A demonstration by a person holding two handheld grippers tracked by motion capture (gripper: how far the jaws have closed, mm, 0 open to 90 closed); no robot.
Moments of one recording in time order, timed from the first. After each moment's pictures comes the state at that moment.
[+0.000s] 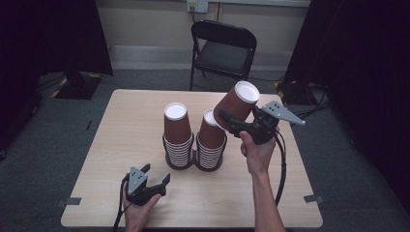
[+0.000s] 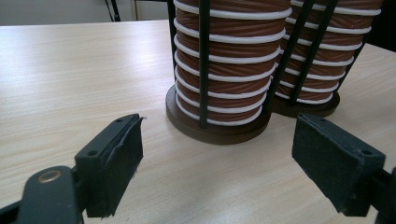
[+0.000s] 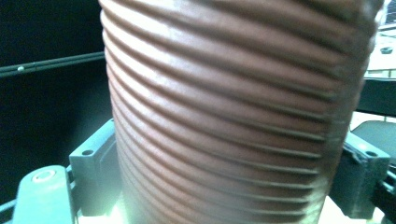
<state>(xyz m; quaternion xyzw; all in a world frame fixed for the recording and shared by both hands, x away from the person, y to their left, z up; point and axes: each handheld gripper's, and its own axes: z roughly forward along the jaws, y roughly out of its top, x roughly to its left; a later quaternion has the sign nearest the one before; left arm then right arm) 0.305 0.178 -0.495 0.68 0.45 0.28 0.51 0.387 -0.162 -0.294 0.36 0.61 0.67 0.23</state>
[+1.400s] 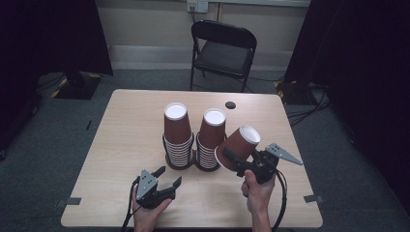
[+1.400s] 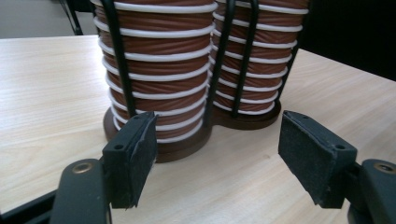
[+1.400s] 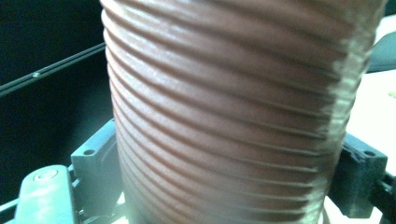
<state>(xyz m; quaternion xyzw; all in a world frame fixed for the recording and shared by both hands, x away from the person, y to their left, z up) 0.295 0.149 -0.492 0.69 0.40 0.25 0.55 0.338 -0.181 -0.391 0.44 0.59 0.67 0.11</state>
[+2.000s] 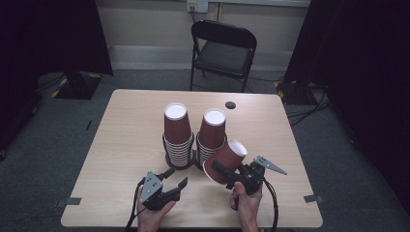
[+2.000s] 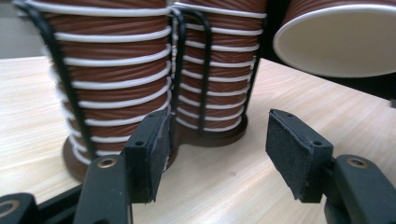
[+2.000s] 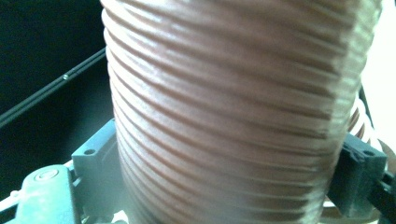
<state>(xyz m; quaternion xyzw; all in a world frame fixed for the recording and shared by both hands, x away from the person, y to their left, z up) 0.293 0.135 -0.485 0.69 0.36 0.24 0.58 0.328 -0.161 -0.437 0.46 0.57 0.68 0.02</state>
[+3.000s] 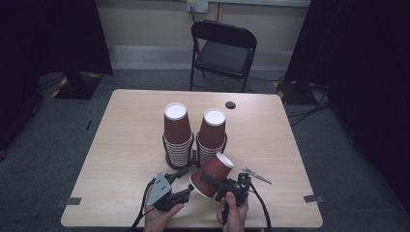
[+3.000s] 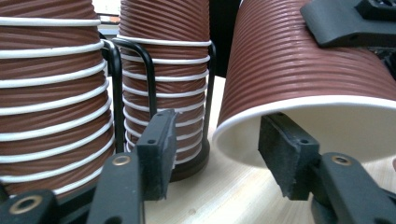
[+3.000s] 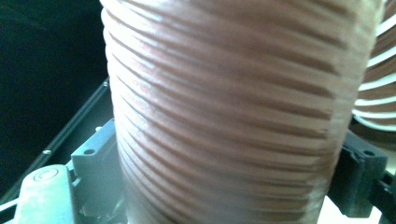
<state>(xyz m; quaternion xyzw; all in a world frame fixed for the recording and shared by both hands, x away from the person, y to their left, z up) 0.295 0.112 -0.486 0.68 0.29 0.23 0.63 0.313 -0.134 -0.474 0.48 0.53 0.69 -0.11</state>
